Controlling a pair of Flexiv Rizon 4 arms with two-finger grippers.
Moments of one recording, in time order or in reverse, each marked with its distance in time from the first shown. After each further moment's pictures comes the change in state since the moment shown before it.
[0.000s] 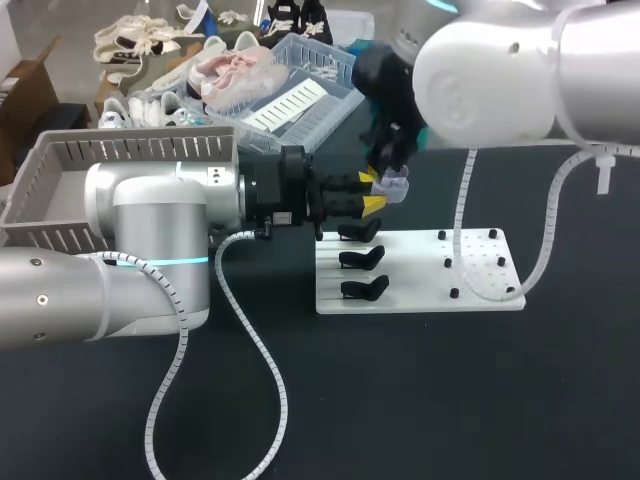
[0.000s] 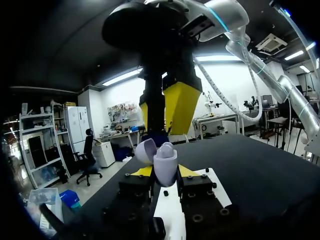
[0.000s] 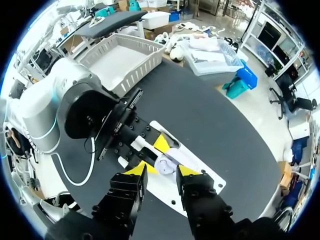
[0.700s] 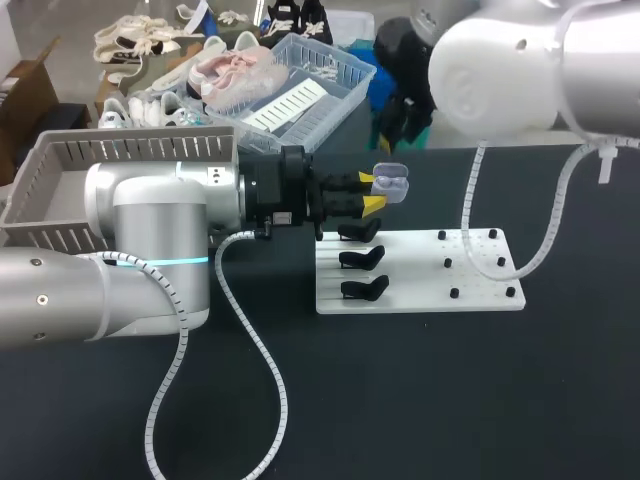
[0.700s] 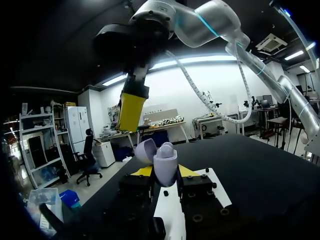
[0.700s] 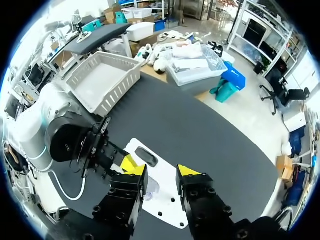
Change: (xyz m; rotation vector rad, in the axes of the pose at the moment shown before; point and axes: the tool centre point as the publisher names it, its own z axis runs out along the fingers) left arm 0.000 0.000 0.000 0.000 0.000 0.000; right arm -0.026 -0.049 0.000 0.038 -0.083 0.092
